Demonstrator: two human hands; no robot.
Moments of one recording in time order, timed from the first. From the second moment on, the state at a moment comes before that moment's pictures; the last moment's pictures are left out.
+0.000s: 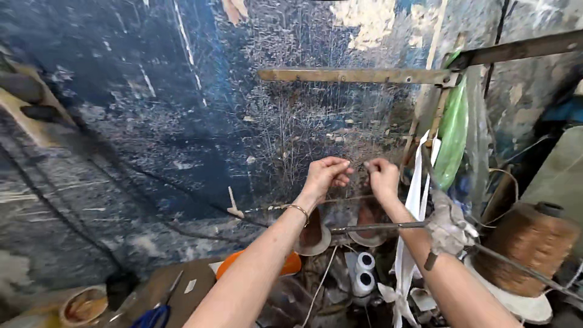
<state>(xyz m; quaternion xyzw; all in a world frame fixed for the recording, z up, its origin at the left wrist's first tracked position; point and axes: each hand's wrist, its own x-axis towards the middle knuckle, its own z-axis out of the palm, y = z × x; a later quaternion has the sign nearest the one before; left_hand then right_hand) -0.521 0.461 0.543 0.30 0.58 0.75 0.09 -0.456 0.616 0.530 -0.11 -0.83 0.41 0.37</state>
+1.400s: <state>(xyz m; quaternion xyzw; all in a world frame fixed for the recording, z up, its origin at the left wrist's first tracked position) -0.501 0.401 0.564 0.29 0.62 0.69 0.22 -0.406 0.586 0.563 0.24 -0.85 0.16 0.43</state>
